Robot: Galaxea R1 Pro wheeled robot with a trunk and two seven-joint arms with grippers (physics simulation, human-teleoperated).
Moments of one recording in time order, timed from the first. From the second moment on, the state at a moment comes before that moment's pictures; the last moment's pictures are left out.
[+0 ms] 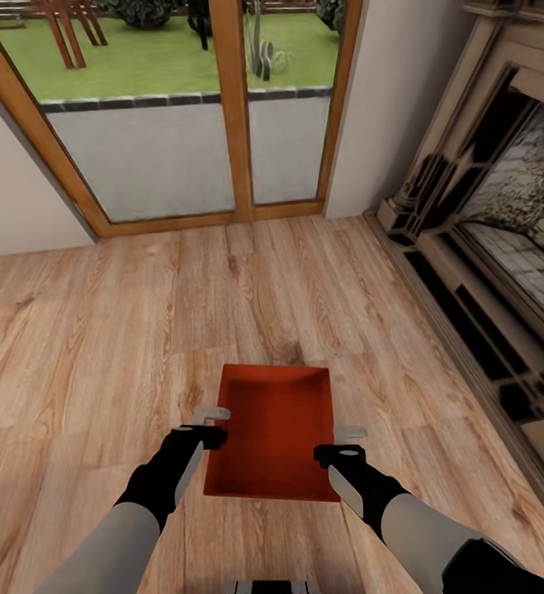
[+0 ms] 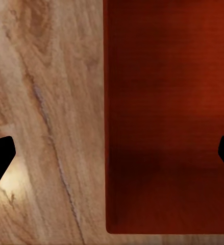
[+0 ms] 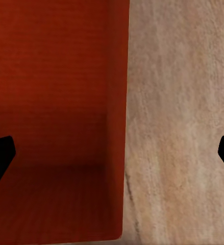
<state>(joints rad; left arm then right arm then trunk) -0.67 -0.13 -0.01 -0.70 -0.08 0.50 0.10 -0.78 0.08 0.60 -0.32 -0.58 0.17 -0.37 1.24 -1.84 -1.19</state>
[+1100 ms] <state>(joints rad) -0.67 -0.13 -0.01 -0.70 -0.08 0.50 0.10 -0.78 0.07 0.60 -0.32 -0.58 0.17 -0.37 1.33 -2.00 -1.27</state>
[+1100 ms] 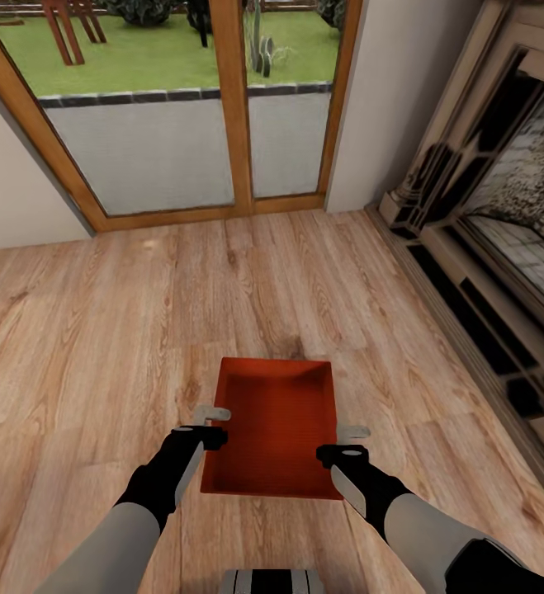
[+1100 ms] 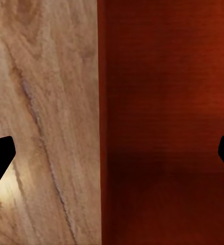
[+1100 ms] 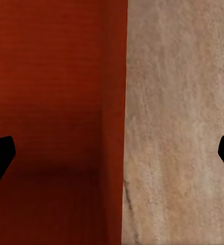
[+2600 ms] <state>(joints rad) -0.67 -0.13 0.00 -0.70 -0.08 0.50 0.10 -0.79 0.06 0.60 -0.31 -0.58 0.18 -0.37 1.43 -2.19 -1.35</state>
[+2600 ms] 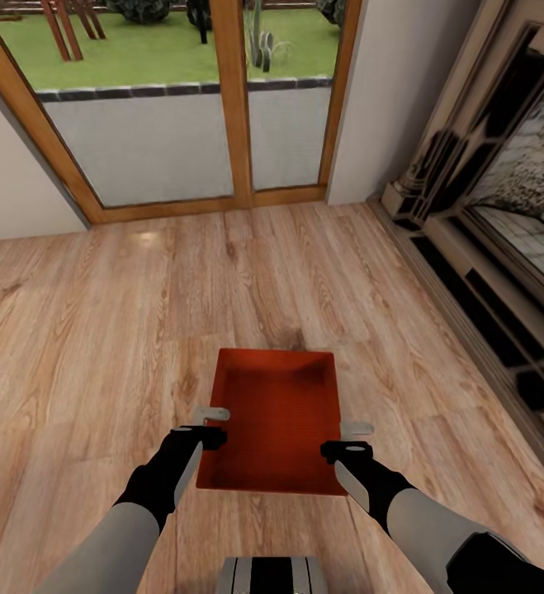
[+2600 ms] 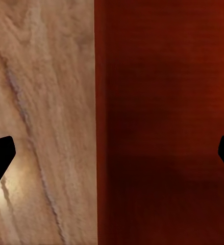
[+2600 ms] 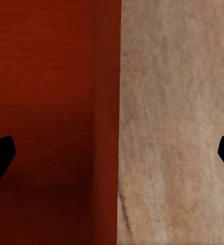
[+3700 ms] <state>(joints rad) -0.67 -0.13 0.00 -0.70 -0.08 0.51 0.10 -0.79 0.06 0.60 -0.31 -0.58 0.18 -0.37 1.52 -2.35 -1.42</state>
